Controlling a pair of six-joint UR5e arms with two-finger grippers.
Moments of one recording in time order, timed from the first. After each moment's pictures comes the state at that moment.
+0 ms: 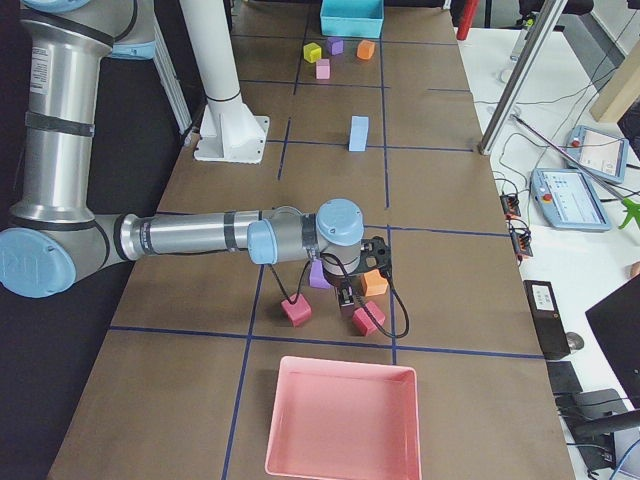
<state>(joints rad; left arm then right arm) -1.56 -1.64 -1.62 -1.43 -2.33 0.19 1.50 -1.74 1.84 -1.52 2.39 -0.08</state>
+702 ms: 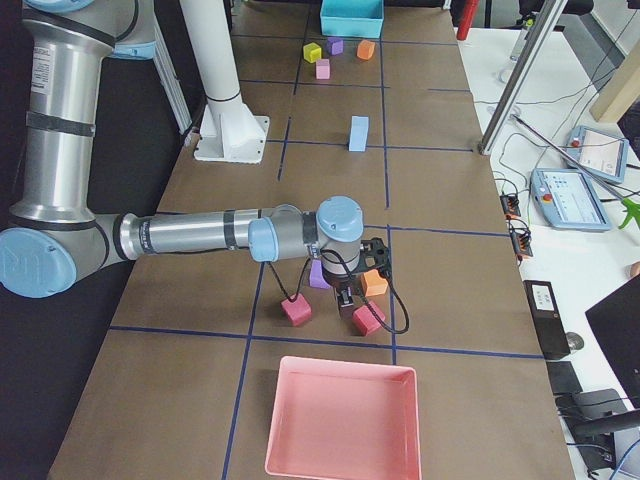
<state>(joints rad) -1.56 -1.63 -1.63 -1.46 -2.33 0.19 1.47 -1.75 1.86 -1.53 2.32 -0.08</state>
